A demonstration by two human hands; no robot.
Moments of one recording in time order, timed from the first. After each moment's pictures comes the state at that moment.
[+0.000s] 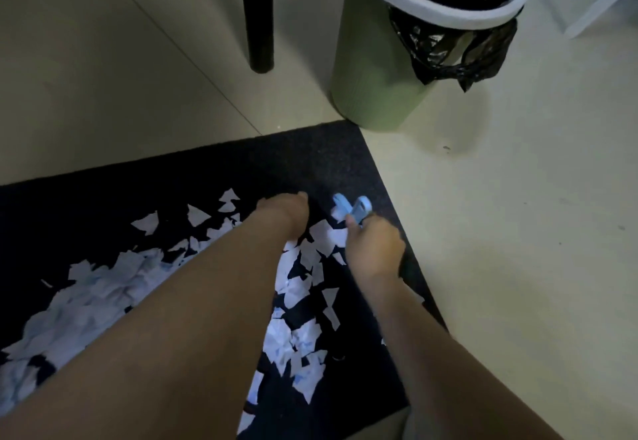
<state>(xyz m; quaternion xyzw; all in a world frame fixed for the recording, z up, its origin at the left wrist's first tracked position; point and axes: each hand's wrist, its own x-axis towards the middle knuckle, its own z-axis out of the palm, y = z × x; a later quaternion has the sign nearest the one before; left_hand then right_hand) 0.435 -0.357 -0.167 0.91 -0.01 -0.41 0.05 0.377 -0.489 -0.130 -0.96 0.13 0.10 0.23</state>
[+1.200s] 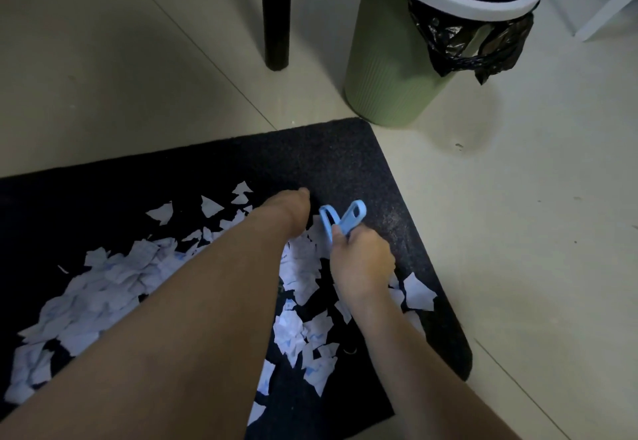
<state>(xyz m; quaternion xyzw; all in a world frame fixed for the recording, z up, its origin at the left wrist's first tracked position) 0.419 -0.340 -0.174 0.92 0.02 -0.38 0.09 0.341 -0.457 -0.133 -0.95 0.12 0.12 0.26</state>
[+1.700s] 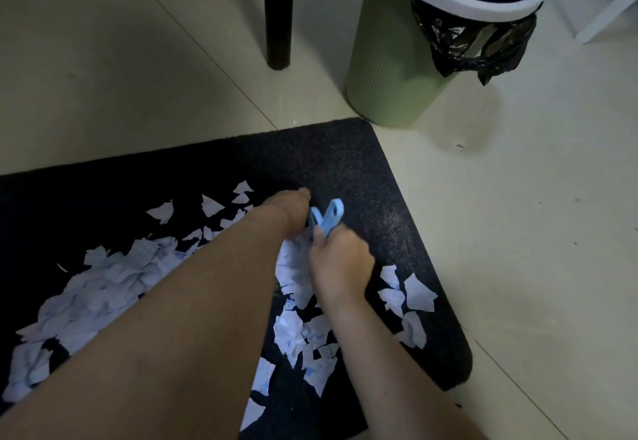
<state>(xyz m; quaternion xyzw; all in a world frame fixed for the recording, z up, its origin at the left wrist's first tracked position) 0.415 -0.334 -0.172 0.94 0.02 -0.32 0.14 0.335 -0.430 -0.130 -0.95 0.13 0.13 0.26</state>
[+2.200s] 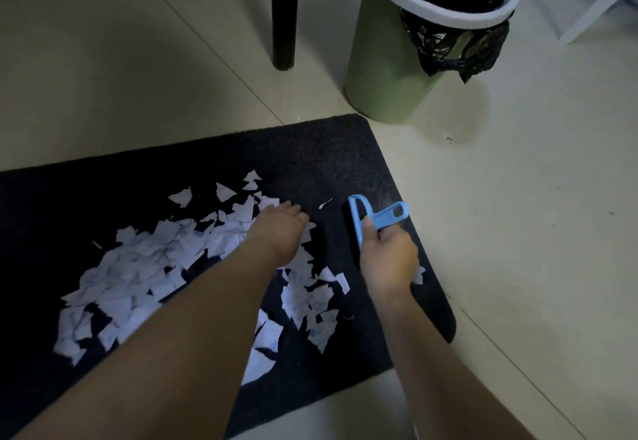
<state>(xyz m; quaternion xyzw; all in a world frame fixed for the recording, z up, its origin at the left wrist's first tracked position) 0.335 -0.327 -0.154 0.95 -0.12 -0.27 0.02 0.304 -0.487 -0.106 -0.92 0.21 0.05 0.33</state>
